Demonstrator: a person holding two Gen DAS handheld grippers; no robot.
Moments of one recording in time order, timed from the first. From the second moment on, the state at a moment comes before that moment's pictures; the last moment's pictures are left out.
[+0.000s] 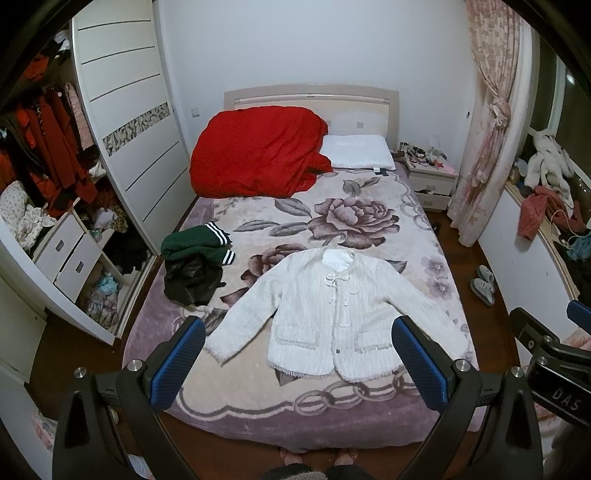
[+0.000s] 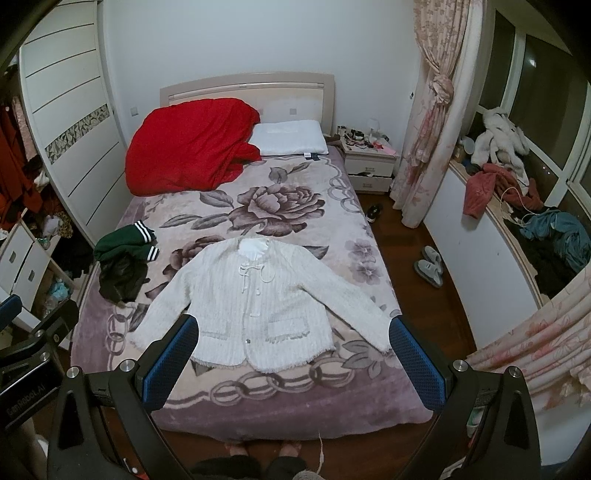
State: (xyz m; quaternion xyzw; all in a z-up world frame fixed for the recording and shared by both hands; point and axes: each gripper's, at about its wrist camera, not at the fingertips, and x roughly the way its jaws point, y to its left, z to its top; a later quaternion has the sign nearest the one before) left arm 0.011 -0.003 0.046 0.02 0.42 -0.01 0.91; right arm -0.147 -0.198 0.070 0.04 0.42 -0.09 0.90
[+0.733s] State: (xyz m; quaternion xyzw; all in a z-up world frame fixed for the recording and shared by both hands) left arm 0.020 -0.004 0.042 0.02 0.42 -0.02 0.91; right arm -0.141 -0.200 0.080 0.04 0.42 -0.09 0.90
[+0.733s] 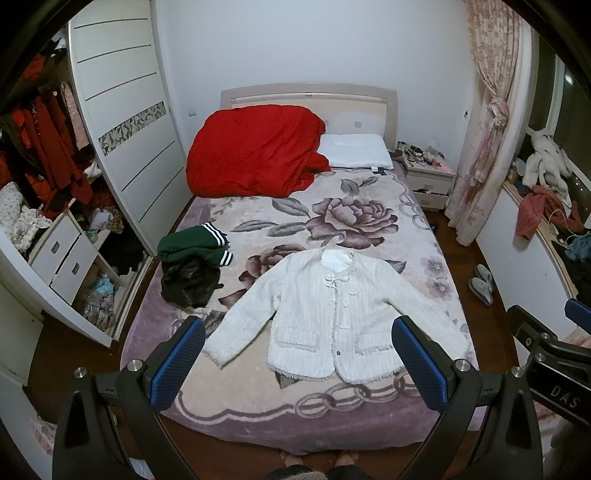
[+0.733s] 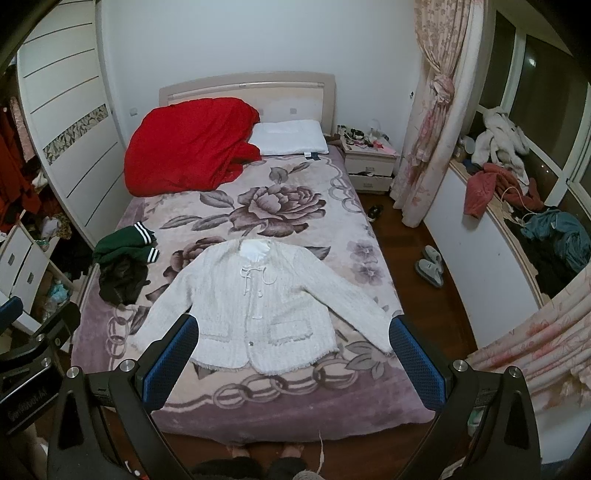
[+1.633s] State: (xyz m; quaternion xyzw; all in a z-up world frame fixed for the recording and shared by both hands) left arm 0.183 -0.094 -0.368 0.17 0.57 0.09 0.80; right arm -0.027 -0.542 -0.479 0.50 0.50 -0.28 0.65
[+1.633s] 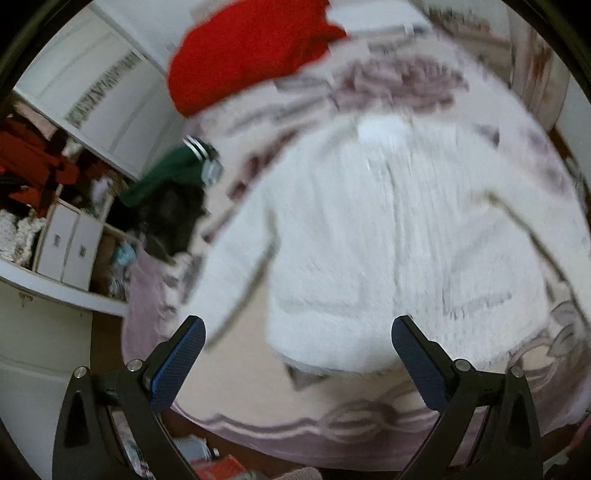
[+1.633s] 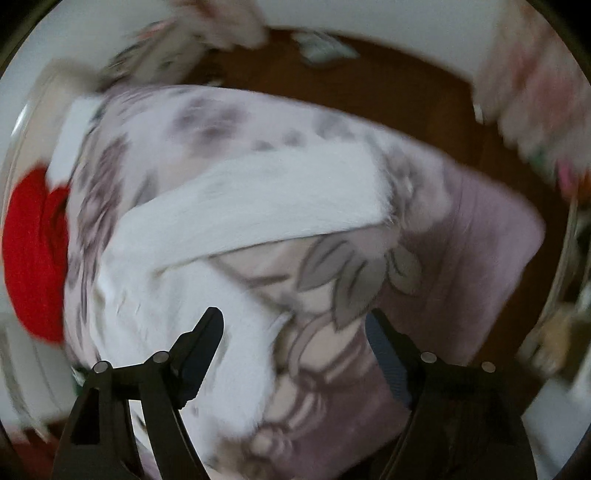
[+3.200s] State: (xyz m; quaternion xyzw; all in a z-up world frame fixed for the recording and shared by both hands) left arm 0.233 0.063 -0.499 0.02 0.58 0.24 0.78; right arm 0.425 -0.079 -0.487 -0.01 0.52 0.17 0.83
